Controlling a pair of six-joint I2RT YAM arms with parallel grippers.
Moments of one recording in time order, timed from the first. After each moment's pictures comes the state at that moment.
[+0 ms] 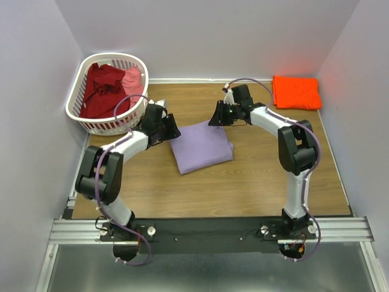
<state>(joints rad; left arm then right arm) -0.31 1.61 0.96 -0.07 0.16 -0.49 0.39 2.04 1.51 -0.27 -0.44 0.39</state>
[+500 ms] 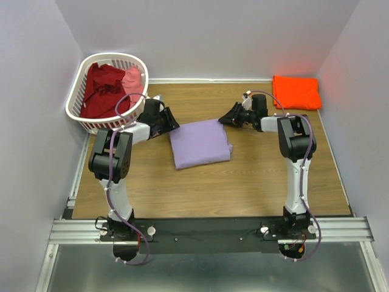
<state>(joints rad) -0.22 1.91 1.11 0.09 0.22 -0.58 0.19 2.30 1.41 0.30 -0.75 0.76</state>
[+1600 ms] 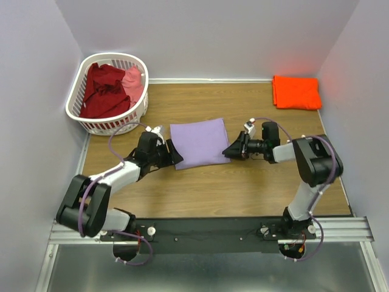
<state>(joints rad) -0.37 1.39 0.52 0.16 0.30 -0.63 0.19 1.91 0.67 0.59 -1.04 0.83</state>
